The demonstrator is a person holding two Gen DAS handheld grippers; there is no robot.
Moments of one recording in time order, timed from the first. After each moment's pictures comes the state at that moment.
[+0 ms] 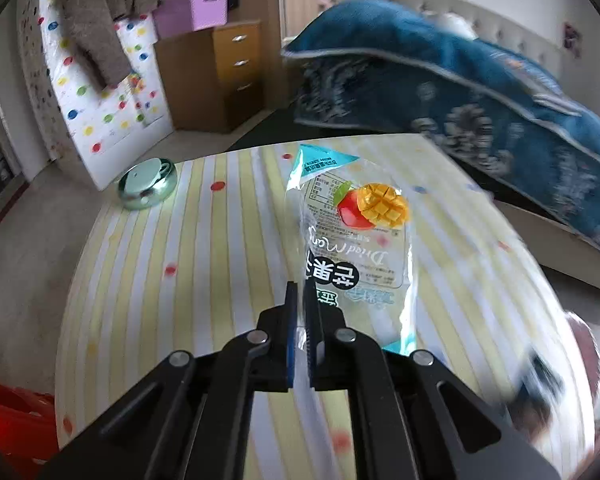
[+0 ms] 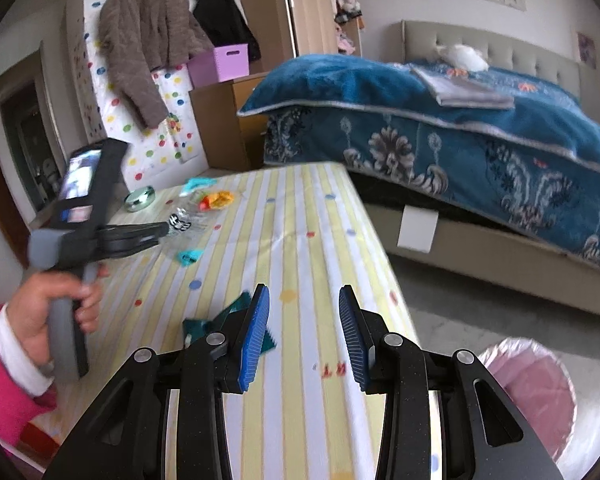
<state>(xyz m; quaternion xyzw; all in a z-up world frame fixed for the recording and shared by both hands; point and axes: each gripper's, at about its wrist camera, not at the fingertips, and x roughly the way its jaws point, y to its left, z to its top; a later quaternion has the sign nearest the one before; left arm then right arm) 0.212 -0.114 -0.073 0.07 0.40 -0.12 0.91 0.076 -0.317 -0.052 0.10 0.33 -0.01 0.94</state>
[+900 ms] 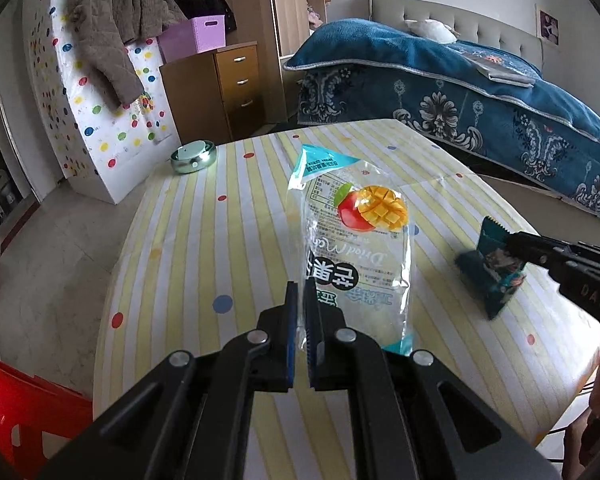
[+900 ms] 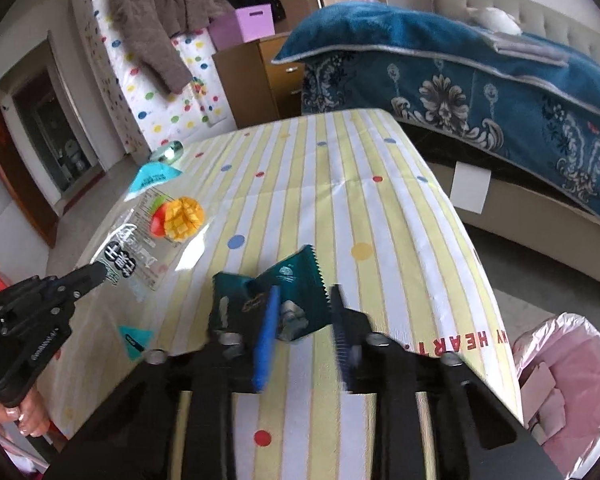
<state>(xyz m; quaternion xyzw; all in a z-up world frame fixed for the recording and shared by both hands) 0.119 -0.077 -0.070 0.11 0.36 -0.12 0.92 0.103 -0.282 -0.085 0.11 0.37 0.06 0.92</state>
